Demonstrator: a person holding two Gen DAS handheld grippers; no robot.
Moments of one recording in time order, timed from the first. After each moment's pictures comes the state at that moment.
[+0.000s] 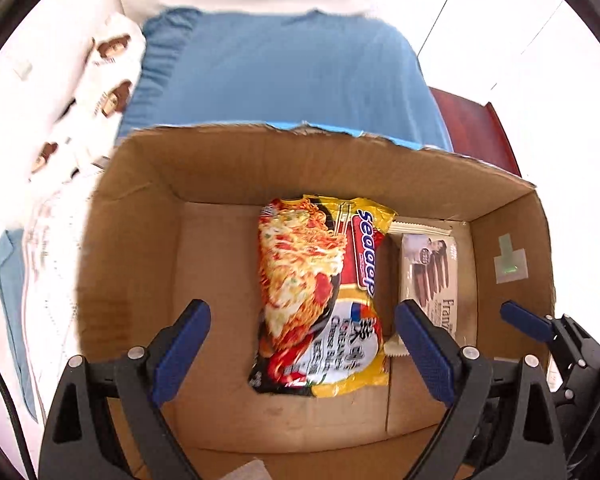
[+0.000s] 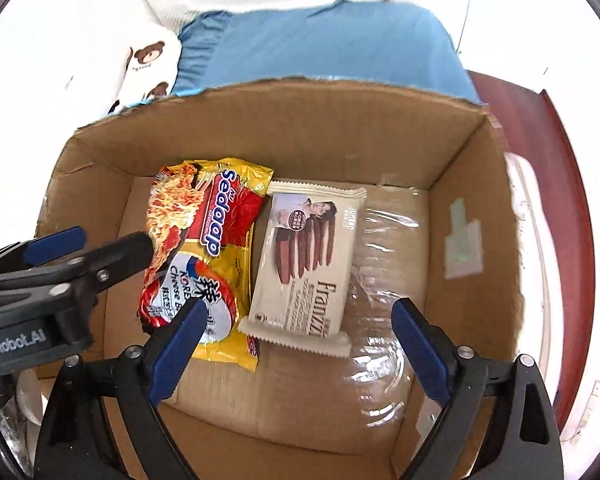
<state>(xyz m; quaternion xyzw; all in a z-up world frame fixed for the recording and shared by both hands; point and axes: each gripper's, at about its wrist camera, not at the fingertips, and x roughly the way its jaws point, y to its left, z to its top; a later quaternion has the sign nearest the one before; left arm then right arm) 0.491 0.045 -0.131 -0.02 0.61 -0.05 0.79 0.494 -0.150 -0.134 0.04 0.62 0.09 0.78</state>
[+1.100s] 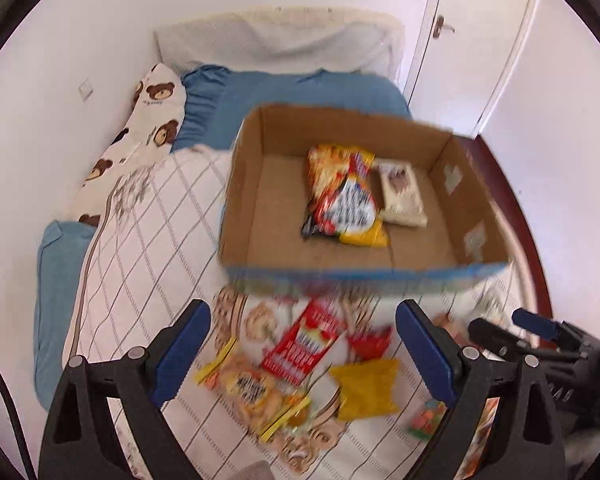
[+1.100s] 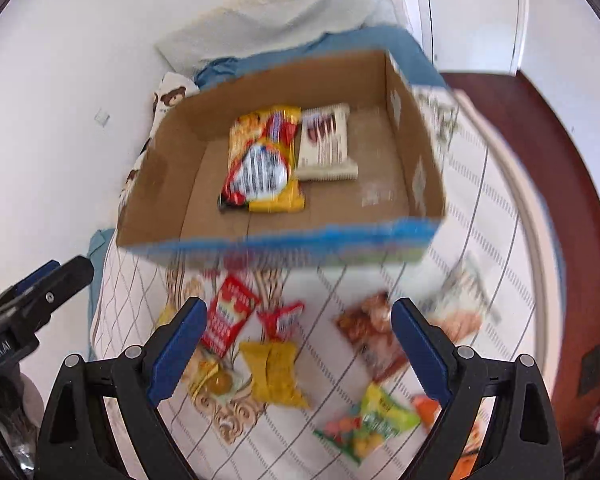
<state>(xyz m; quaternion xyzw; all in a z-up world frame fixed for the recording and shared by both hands) 0.280 0.101 -0.070 0.02 0.52 -0.03 0.85 0.269 -0.159 -0.061 0.14 0.57 0.08 0.80</state>
